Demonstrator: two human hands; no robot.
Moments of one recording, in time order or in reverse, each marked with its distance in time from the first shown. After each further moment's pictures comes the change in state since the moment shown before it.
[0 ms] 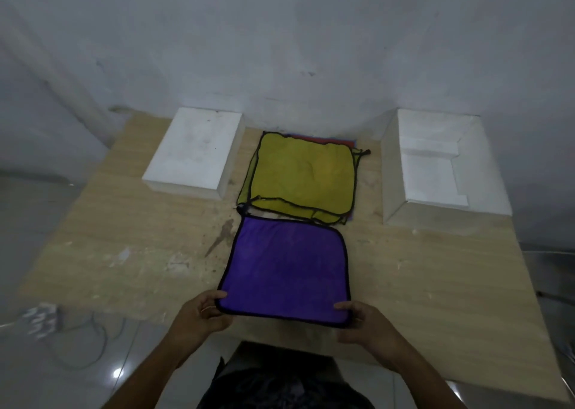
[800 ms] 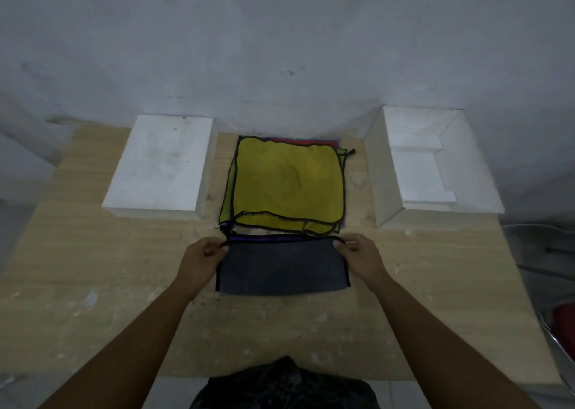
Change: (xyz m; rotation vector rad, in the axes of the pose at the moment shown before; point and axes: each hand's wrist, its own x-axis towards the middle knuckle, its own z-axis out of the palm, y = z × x) left_hand 0.135 0.107 0.008 0.230 0.091 0.176; right_hand 0.107 -0.107 -0.017 -0.282 0.535 -0.194
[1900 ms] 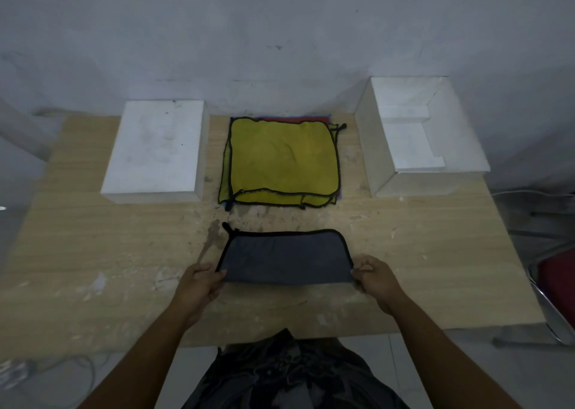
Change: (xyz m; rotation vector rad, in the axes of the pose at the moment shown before) left_hand -0.054 -0.060 -0.012 -0.389 -0.074 -0.375; right_hand -0.090 0.059 0.001 0.202 -0.045 0.290
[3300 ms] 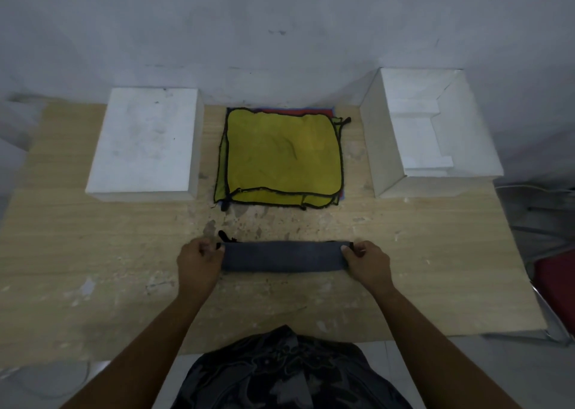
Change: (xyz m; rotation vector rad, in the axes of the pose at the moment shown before) left_hand 0.032 0.024 0.022 0.666 0.271 0.465; right_hand 0.039 -0.021 0.020 -0.530 0.249 -0.133
